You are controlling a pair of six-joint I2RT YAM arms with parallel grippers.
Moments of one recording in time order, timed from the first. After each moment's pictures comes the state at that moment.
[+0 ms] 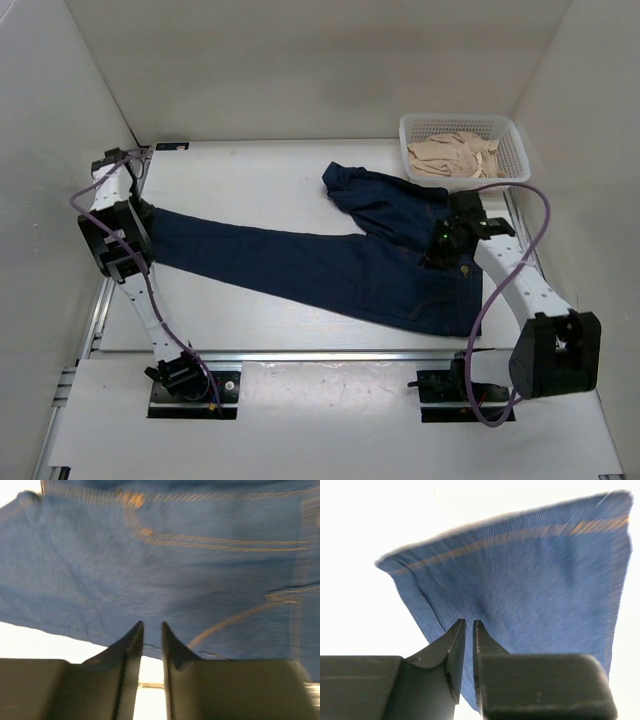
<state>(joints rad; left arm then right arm) 0.41 2.27 1.91 -1.08 -0.21 -0.54 0.20 1.31 0.95 -0.78 -0.13 0.57</state>
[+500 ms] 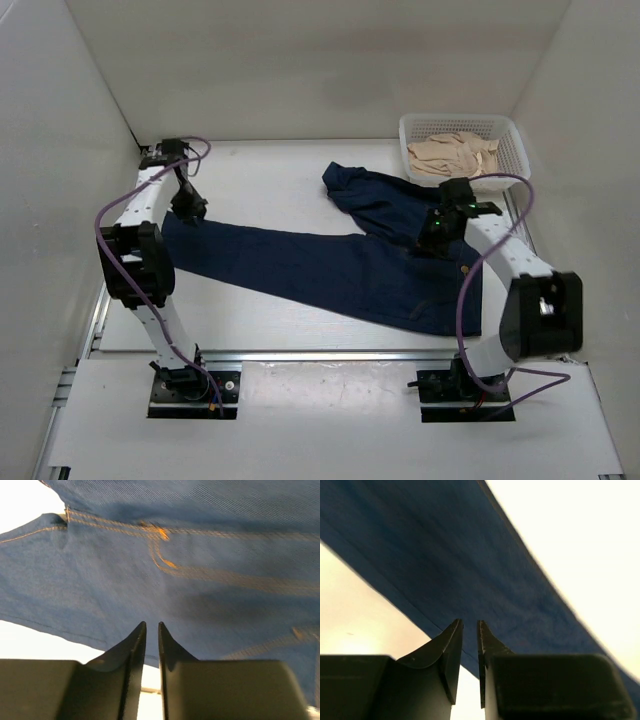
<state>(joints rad) 0.10 1.88 1.64 -1.00 -0.15 -0.57 0.14 1.42 1.04 -0.74 -0.20 0.56</state>
